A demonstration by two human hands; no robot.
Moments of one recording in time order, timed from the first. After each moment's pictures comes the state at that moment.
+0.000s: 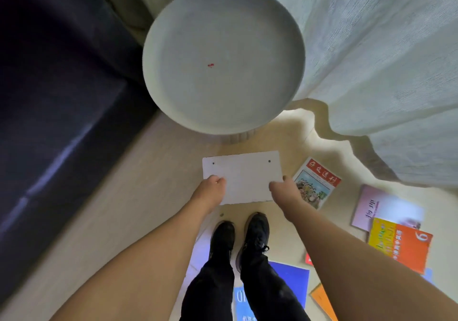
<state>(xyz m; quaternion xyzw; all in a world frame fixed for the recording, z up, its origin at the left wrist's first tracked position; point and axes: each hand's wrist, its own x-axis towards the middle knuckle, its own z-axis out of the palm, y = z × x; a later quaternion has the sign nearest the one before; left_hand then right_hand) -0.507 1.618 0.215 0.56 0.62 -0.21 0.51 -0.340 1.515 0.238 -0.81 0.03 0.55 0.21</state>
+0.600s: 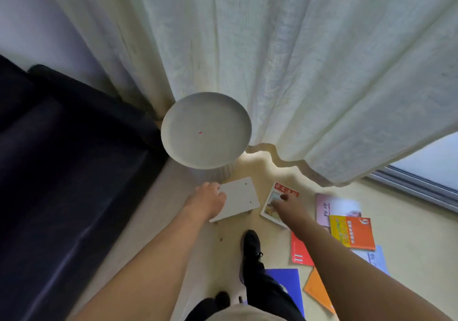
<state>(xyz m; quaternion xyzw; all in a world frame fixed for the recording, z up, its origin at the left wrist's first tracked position) -0.561 1.568 0.573 0.83 0.42 -0.22 0.31 -0.404 1.381 0.543 -0.85 -0.05 0.44 0.28</state>
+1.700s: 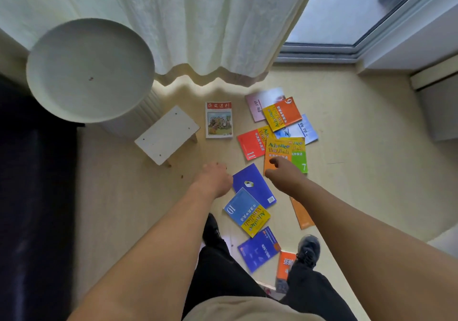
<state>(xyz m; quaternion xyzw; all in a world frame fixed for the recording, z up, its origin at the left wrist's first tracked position) -0.603 1.369 0.508 0.87 0.12 -0.40 0.27 -0.550 1.190 0.570 -0.89 0.08 0.39 0.22</state>
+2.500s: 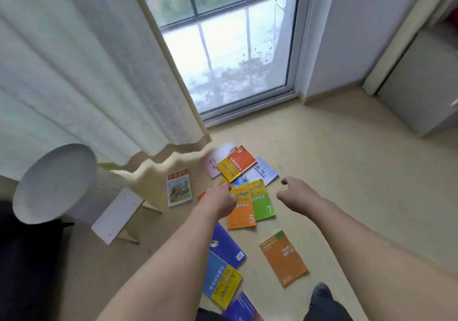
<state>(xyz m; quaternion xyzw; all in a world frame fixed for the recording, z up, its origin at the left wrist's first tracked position) -0.491 0.901 0.586 0.93 0.10 -0.31 0.16 -0.473 0.688 0.602 -0.89 0.08 0.33 0.31</state>
